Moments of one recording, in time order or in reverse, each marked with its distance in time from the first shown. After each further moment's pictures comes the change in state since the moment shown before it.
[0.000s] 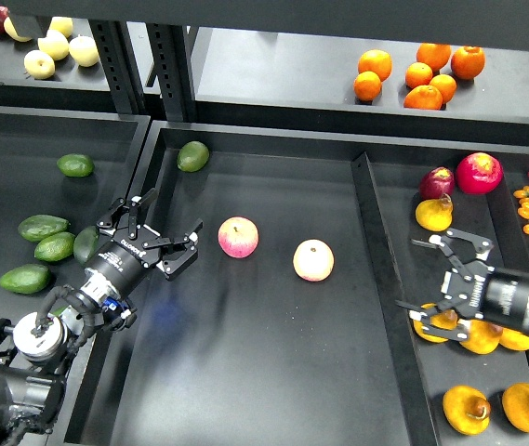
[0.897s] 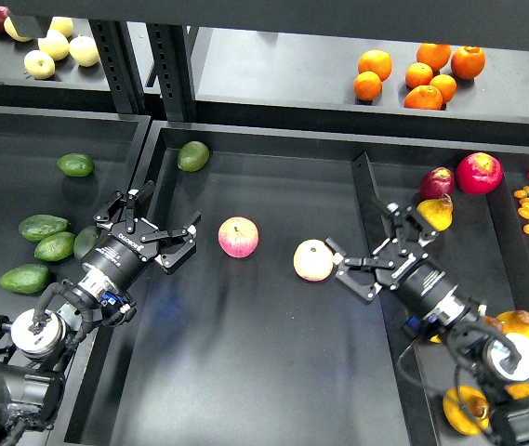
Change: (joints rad) left arm 0.010 0.000 -0.008 -0.032 -0.004 0.000 0.000; right arm -0.239 0.576 0.480 -0.098 -0.013 0.000 0.000
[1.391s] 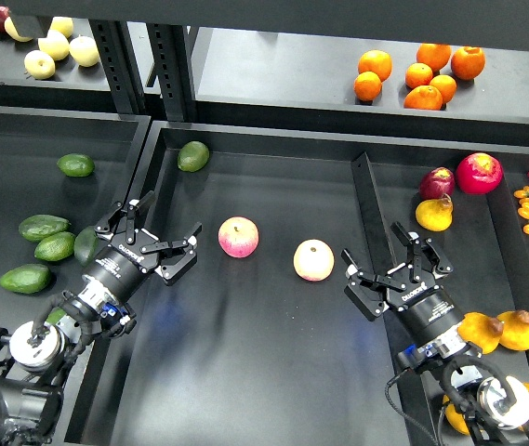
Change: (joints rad) left arm 0.085 0.000 0.001 -0.065 0.000 0.000 0.000; right arm -0.080 0.015 0.101 0.007 0.008 0.000 0.000
